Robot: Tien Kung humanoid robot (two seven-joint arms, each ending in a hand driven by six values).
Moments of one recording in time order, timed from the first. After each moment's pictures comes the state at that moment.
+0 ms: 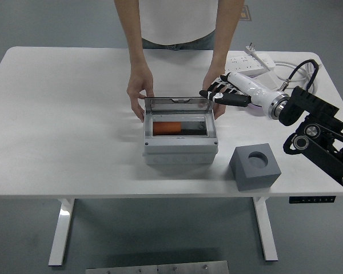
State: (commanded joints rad) left arm -0.16 0.35 -0.89 -0.47 1.05 0.35 0.65; right arm 0.65 -0.51 0.81 1.40 -1.49 0.07 -0.25
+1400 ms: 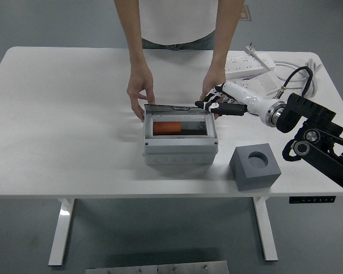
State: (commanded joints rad) left arm -0.17 0.36 -0.88 -0.47 1.03 0.37 0.65; right arm 0.66 -0.54 0.74 1.44 -1.42 0.09 -0.27
